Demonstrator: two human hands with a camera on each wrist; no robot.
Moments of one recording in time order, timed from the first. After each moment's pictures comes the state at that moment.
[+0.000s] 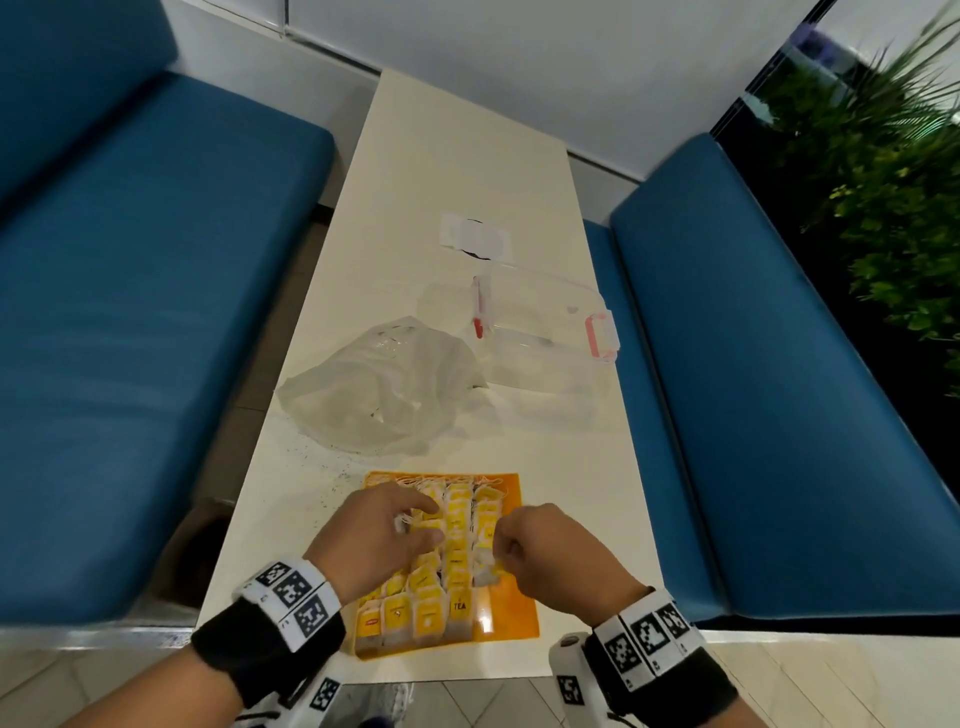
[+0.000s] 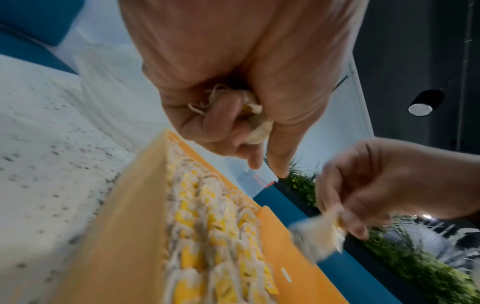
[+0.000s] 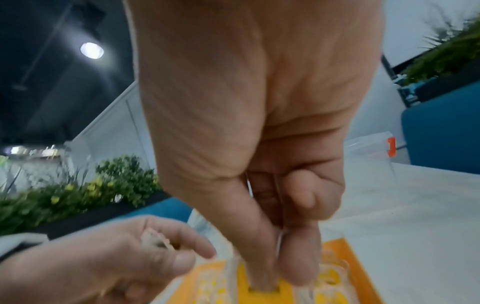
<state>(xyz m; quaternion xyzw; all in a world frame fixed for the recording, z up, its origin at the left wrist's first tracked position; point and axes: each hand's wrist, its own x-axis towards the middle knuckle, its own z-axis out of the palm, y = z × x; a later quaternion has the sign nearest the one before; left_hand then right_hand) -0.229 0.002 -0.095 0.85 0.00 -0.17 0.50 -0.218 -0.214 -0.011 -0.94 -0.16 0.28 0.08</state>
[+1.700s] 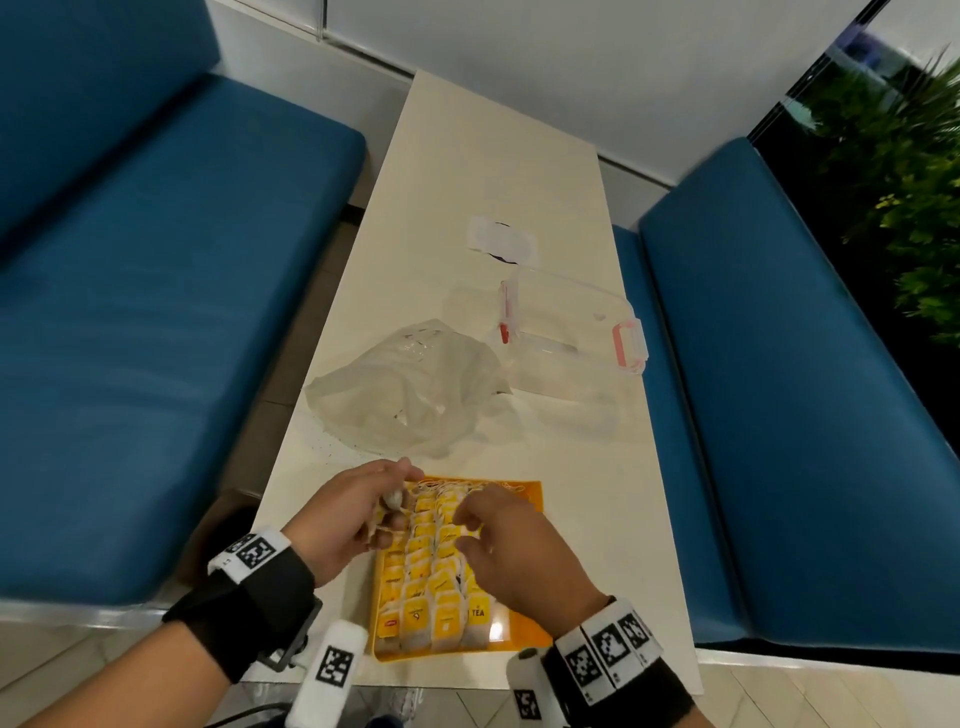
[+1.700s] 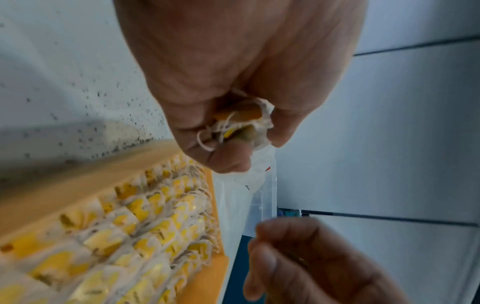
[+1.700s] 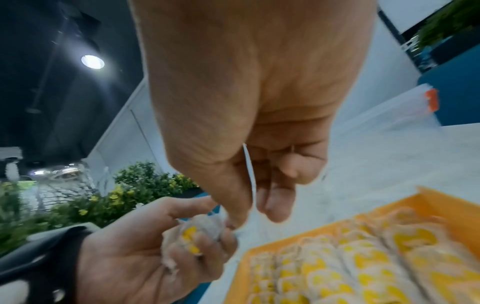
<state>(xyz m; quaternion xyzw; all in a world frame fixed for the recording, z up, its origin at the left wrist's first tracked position) -0.216 0.034 -0.081 0.53 0.23 -0.26 0.78 -0.216 -0.169 -0.037 -0.94 -0.18 0.19 0.21</state>
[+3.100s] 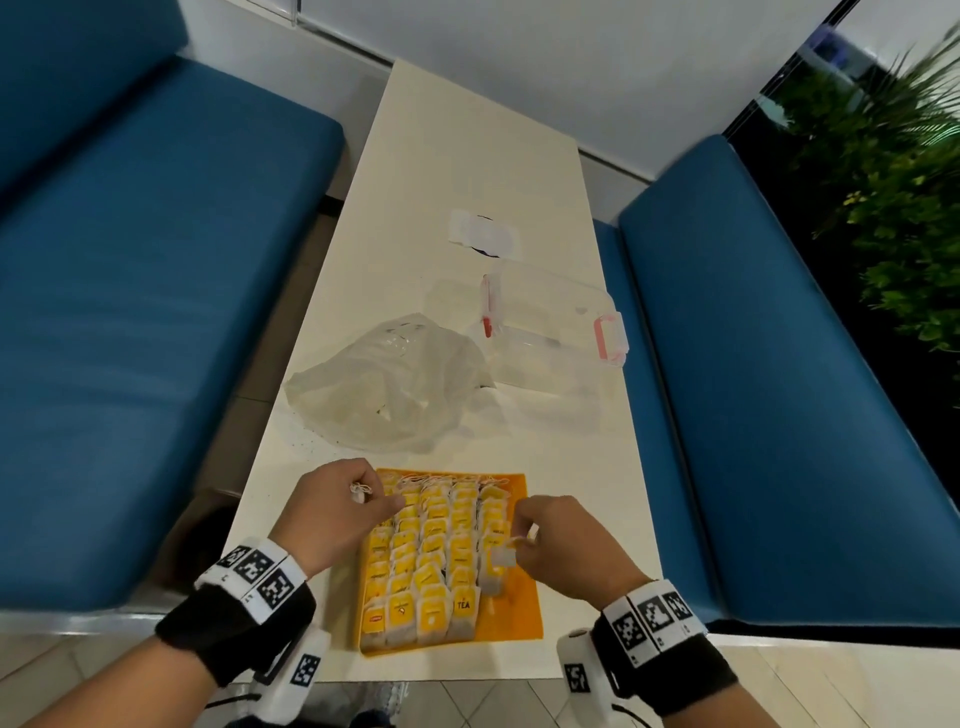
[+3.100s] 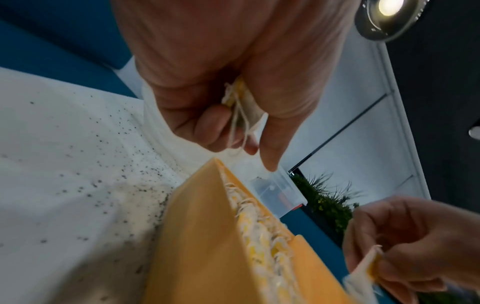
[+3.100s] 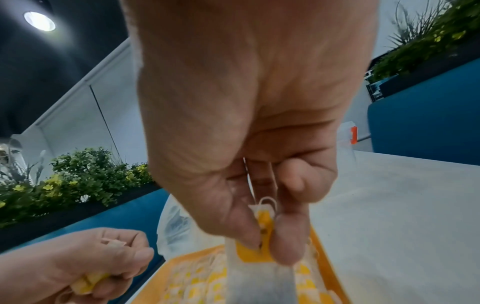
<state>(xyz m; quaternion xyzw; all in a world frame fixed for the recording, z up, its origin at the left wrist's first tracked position) -0.219 0.037 -0.101 0.82 0.13 -0.11 0.54 -0.202 -0.224 -0.022 -0.96 -0.08 0.27 0.09</state>
